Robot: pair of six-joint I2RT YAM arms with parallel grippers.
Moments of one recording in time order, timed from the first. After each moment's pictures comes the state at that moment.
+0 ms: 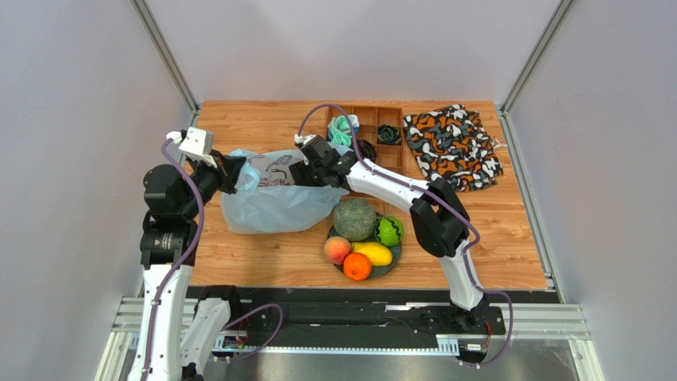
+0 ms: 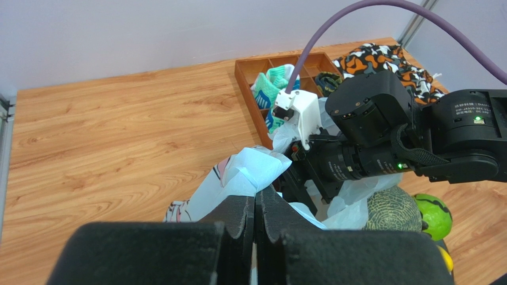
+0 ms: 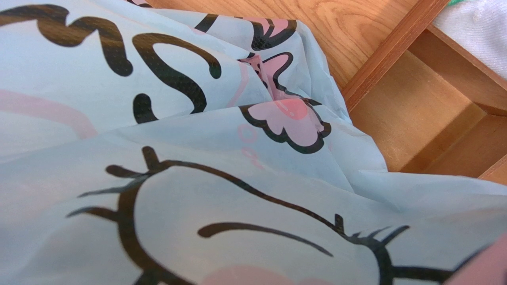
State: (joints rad) left arm 0.01 0.70 0.96 -0.33 0.44 -0.10; right arm 0.84 2.13 1.77 -0.51 0.02 0.32
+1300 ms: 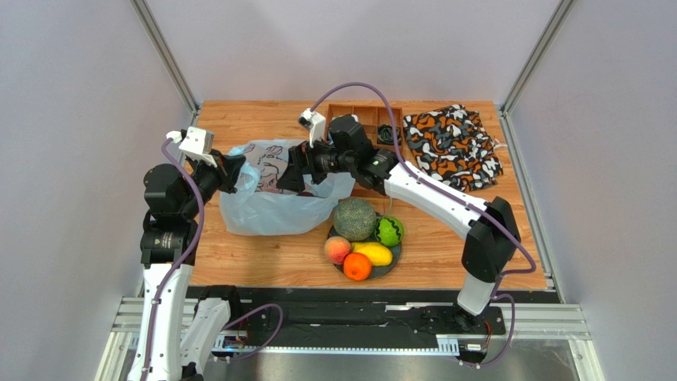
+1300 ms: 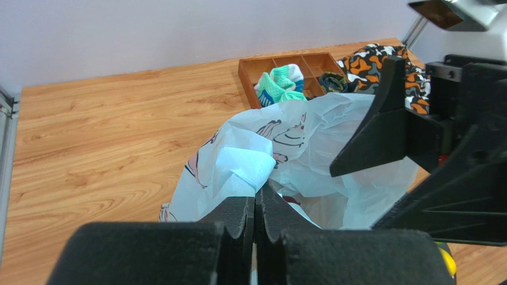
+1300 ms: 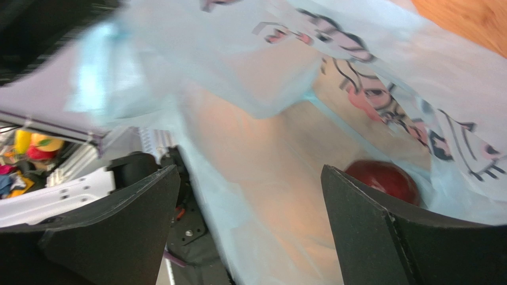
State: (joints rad) left arm 0.01 0.71 0.96 -0.33 0.42 -0.10; right arm 0.84 1.73 1.56 -0.14 -0.50 0.41
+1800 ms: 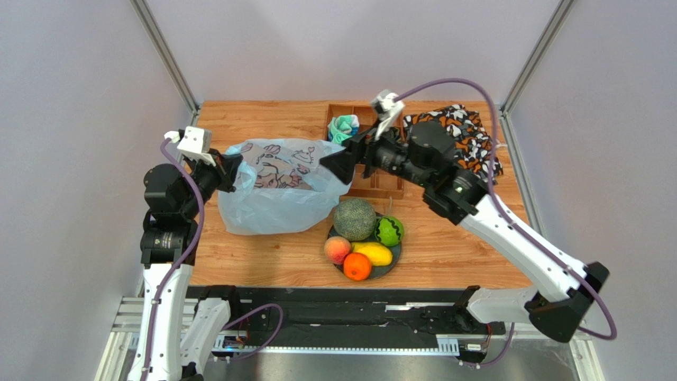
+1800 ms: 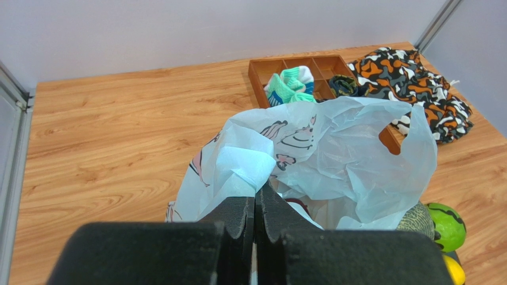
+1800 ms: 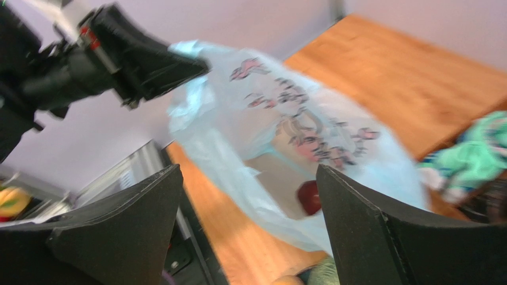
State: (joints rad) left arm 0.01 0.71 0.96 -0.33 0.38 -0.10; right arm 0.82 1.28 1.38 -0.16 -0.25 0.34
